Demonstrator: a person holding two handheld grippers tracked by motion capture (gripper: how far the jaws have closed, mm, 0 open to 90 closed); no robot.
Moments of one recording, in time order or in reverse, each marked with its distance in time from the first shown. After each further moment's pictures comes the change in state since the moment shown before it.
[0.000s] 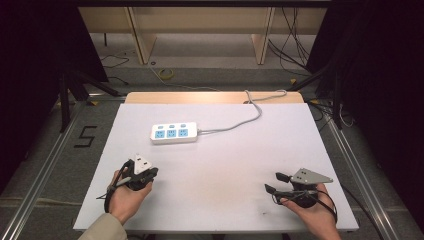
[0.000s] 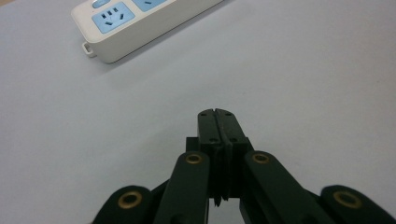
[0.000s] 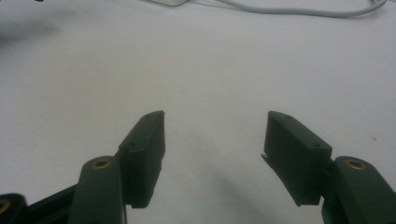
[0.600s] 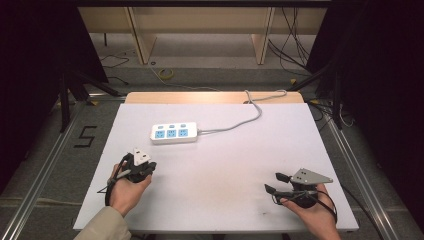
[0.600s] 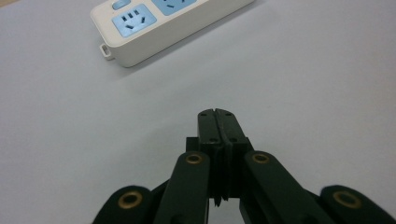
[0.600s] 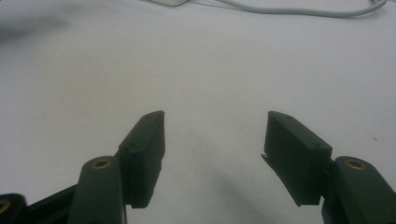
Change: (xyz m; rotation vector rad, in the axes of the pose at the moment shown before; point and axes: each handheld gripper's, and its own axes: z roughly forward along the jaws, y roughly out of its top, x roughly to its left) left arm 0.012 0.011 0.009 0.016 0.030 -0.035; right arm 0.001 0.000 0.000 -0.001 0.000 -0.002
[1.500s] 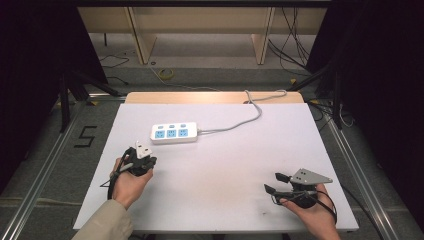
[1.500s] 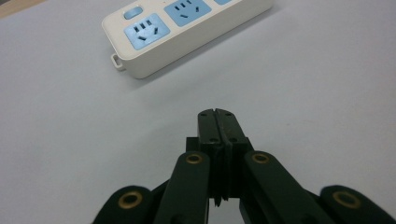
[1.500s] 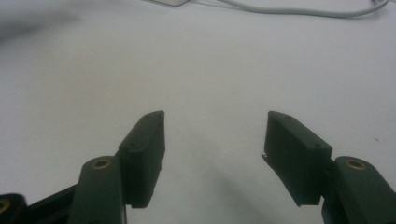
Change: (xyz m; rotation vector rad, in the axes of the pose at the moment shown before) left arm 0.006 0.014 0.010 0.012 0.034 0.004; right arm 0.001 0.000 0.000 0.005 0.000 0.000
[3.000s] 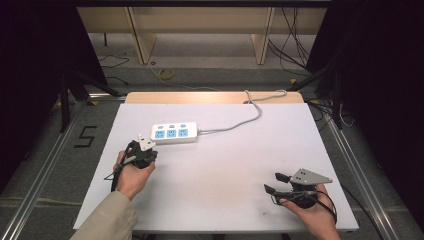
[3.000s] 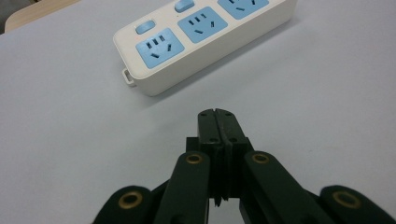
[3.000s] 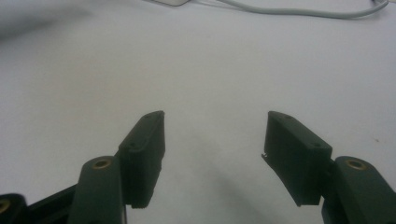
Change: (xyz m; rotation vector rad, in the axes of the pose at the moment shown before) left arm 0.005 0.015 0.013 0.008 0.027 0.005; right arm 0.000 0.000 0.000 -0.002 0.000 -0.004
